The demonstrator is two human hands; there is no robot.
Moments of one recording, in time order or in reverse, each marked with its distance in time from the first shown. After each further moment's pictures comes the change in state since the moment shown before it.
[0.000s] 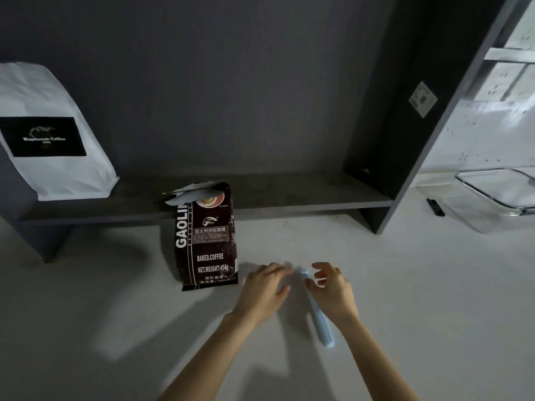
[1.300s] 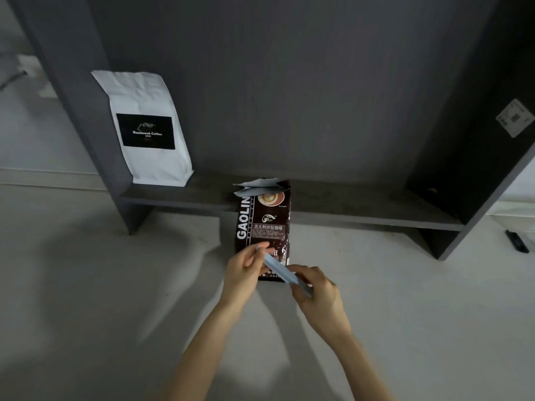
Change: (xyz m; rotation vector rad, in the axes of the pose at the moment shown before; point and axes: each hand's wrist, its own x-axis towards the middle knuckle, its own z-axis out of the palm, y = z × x) left_hand -0.054 -0.039 -0.077 -1.000 0.528 -0.361; right_hand -0.044 -0.069 0.050 0.095 -0.167 -0.507
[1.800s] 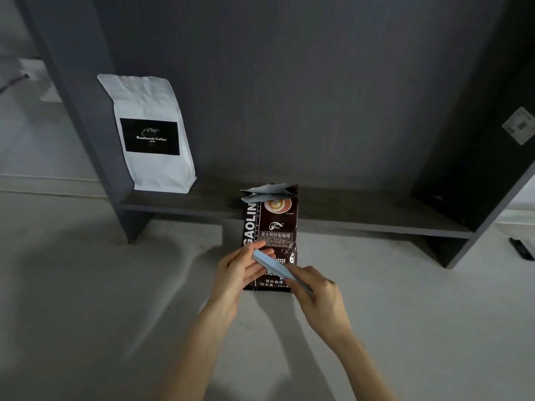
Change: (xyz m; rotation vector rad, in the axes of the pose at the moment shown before) left_hand 0.010 0.009 -0.031 -0.183 -0.036 -0.123; right_hand 0.012 -0.004 0.020 -0.012 0.032 -0.155
